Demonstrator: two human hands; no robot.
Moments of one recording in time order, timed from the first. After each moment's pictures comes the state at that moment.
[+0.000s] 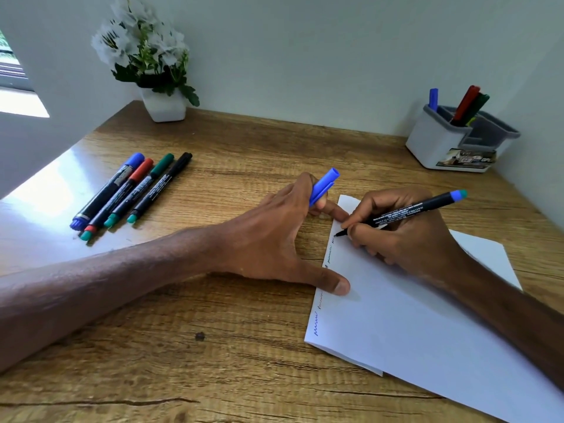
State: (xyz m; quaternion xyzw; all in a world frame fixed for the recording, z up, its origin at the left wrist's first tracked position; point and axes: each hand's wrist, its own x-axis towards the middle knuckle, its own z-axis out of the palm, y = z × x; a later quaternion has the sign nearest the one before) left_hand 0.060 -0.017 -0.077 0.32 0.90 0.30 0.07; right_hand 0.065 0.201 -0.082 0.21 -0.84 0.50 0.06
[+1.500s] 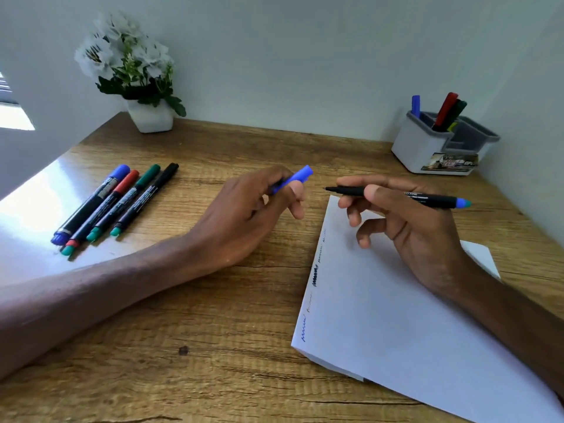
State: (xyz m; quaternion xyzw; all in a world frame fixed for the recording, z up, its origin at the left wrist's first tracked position) left_hand 0.045 -0.026 -0.087 0.28 0.85 0.44 -0.11; right_hand 0.065 0.218 -0.075 0.19 -0.69 0.70 0.04
